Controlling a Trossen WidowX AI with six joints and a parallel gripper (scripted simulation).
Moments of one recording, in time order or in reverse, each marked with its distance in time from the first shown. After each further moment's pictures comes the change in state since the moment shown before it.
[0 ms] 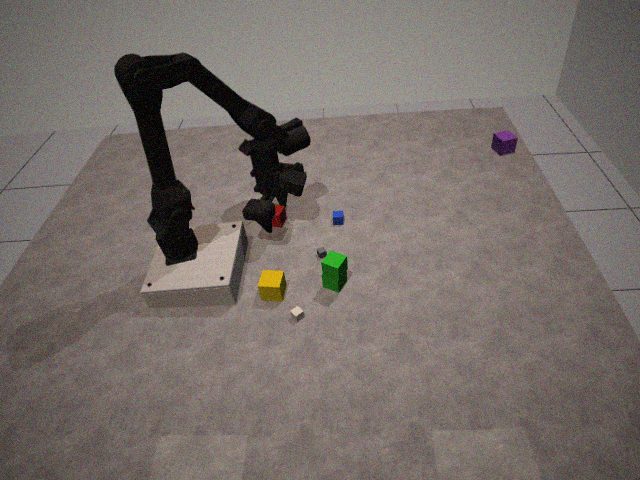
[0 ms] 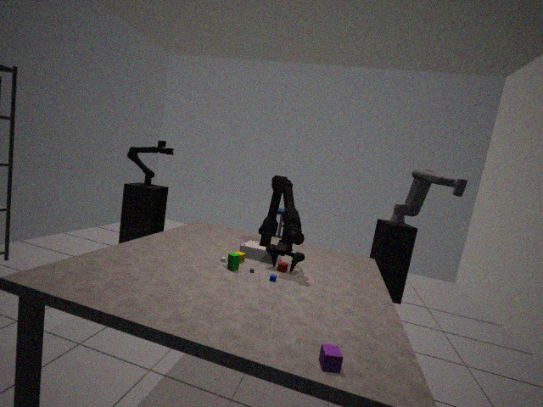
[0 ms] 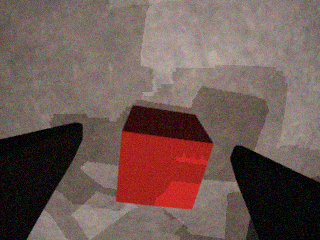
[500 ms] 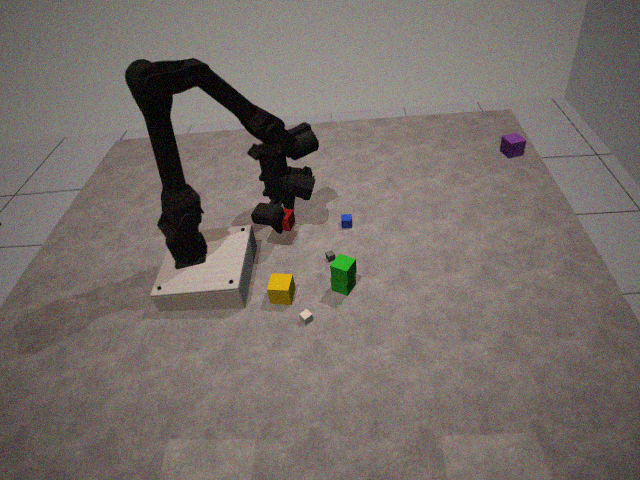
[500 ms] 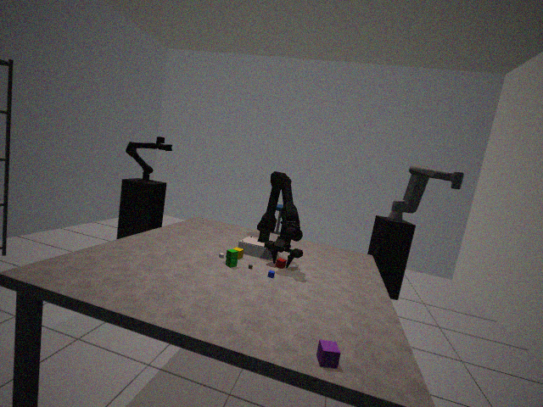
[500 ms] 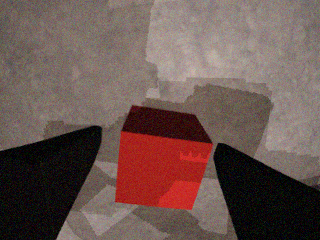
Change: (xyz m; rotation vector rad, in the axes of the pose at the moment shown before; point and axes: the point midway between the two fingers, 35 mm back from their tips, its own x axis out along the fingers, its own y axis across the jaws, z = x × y) arm 0.001 0.000 0.000 0.000 0.000 -0.001
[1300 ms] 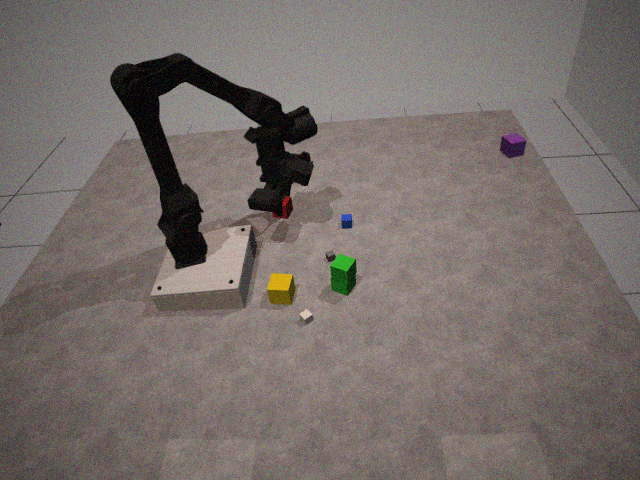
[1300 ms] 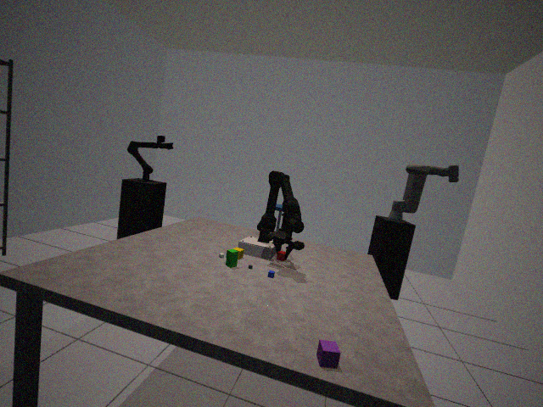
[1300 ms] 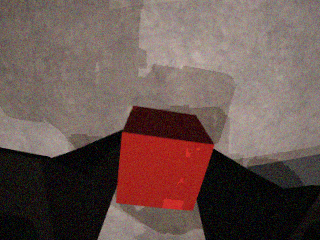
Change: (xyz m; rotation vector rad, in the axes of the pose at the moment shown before) arm -0.039 0.000 0.001 0.005 0.002 -0.001
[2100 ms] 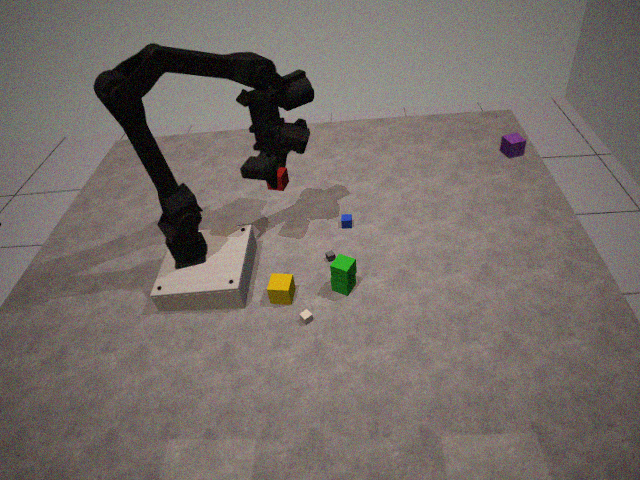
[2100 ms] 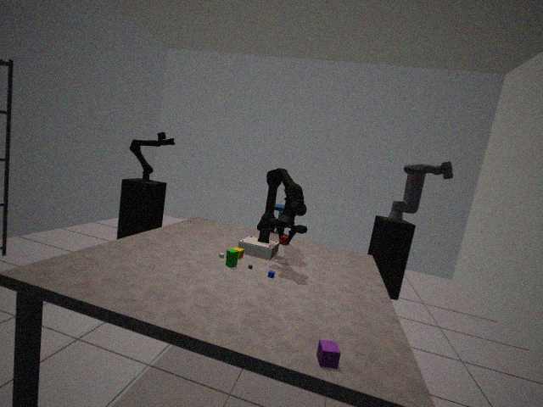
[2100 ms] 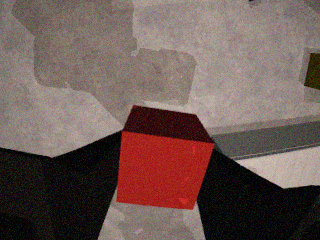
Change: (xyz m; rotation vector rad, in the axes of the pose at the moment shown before) arm -0.079 0.000 0.002 -0.003 -0.001 0.002
